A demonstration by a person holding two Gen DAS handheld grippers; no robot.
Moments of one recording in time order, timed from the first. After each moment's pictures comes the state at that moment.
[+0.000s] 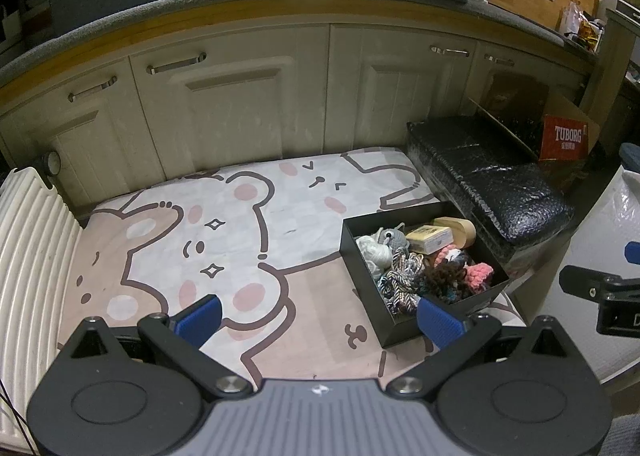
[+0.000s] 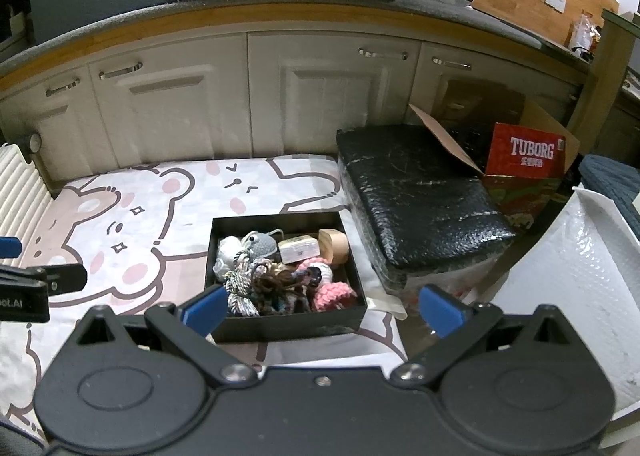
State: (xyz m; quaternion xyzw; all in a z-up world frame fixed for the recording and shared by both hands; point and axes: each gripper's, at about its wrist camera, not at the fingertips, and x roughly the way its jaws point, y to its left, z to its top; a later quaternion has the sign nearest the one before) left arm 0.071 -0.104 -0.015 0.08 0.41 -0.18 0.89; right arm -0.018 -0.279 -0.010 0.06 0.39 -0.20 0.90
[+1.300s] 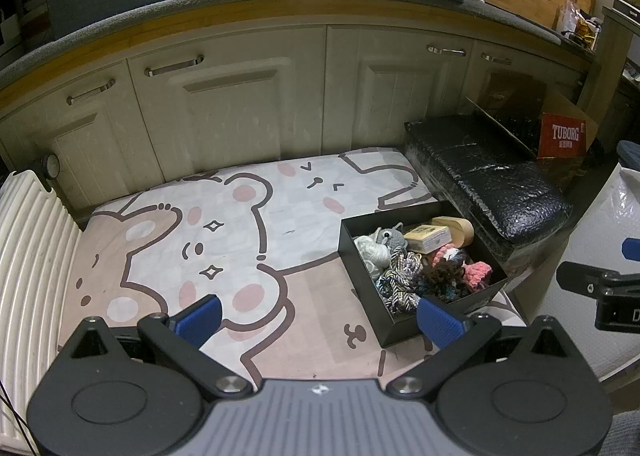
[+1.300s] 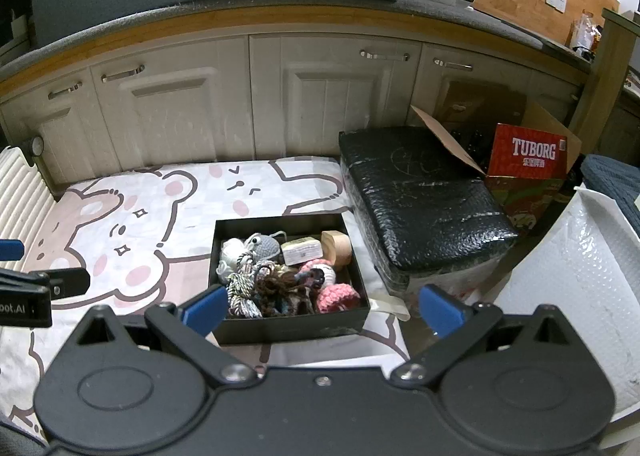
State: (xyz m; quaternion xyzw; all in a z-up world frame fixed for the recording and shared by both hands) left arm 0.070 -0.105 -0.013 0.08 0.41 -0.18 0.89; right arm -0.019 -0.279 -0.009 0.06 0.39 -0.20 0.90
